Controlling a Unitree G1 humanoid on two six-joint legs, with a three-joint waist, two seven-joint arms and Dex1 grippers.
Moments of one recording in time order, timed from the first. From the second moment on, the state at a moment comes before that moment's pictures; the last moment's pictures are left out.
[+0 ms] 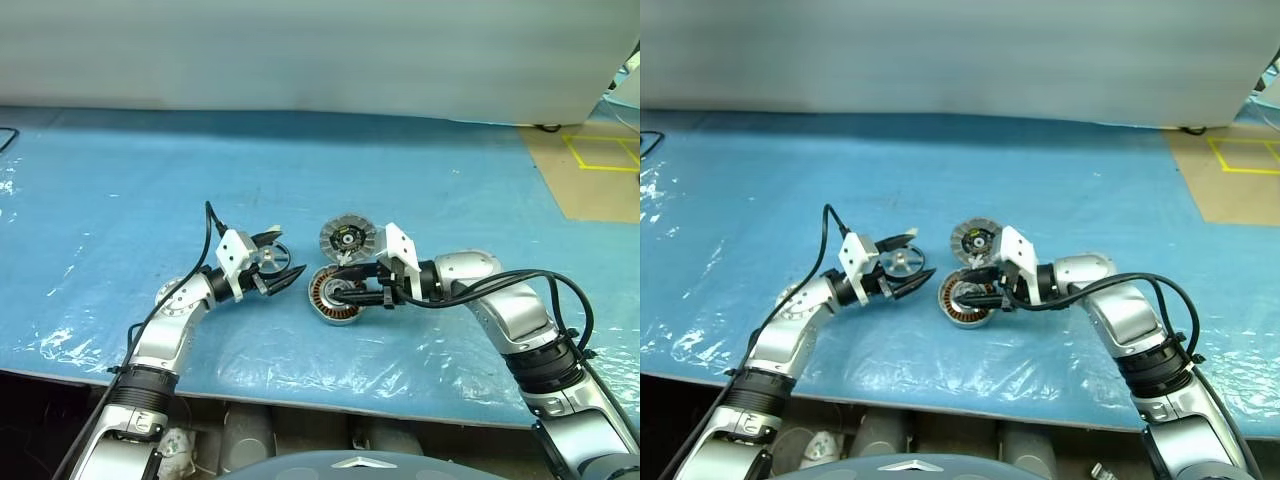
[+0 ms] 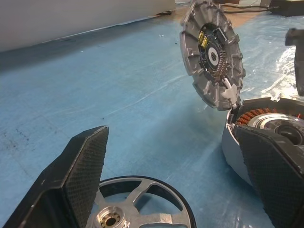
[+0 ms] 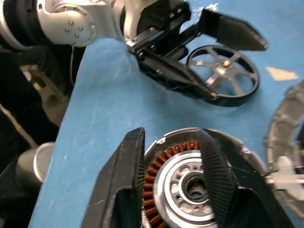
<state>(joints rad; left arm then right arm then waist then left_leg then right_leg) -0.25 0.35 -0.08 0.15 -0.26 -0.07 -0.87 -0.39 -0.56 0.23 -0.22 0.34 0.56 1.11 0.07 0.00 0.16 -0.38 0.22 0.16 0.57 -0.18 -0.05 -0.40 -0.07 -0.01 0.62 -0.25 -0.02</state>
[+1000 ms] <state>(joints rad) -0.09 0.48 -0.08 -0.06 -0.37 0.05 -1.02 -0.38 -0.59 0.35 -0.10 0.11 0.31 1.07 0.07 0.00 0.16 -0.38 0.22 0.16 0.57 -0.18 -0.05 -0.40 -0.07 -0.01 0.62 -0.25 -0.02</state>
